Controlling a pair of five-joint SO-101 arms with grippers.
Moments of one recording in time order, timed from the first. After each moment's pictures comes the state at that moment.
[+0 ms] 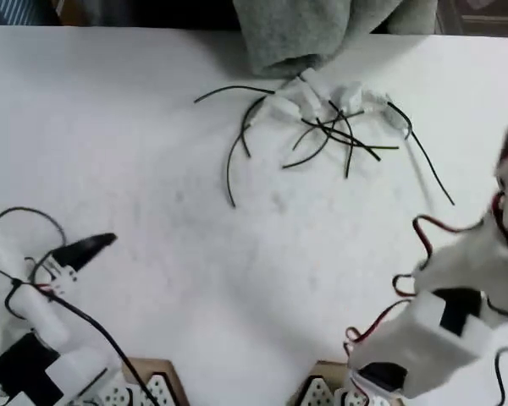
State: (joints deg) left arm -49.9 -12.9 46.3 86.5 5.2; right arm 27.6 9.8 -93.0 98.5 -25.7
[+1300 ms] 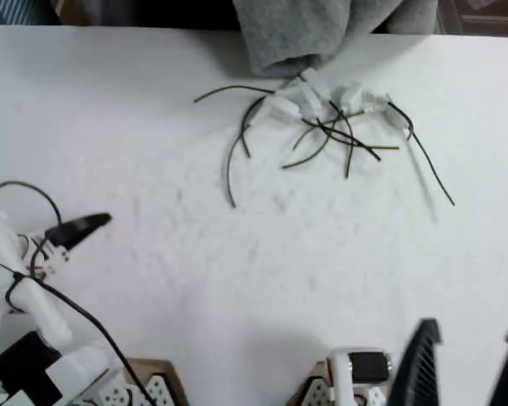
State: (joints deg) left arm -47.3 -12.9 37.0 83.6 4.2; right arm -4.0 -88.0 -4.7 98.5 -9.1
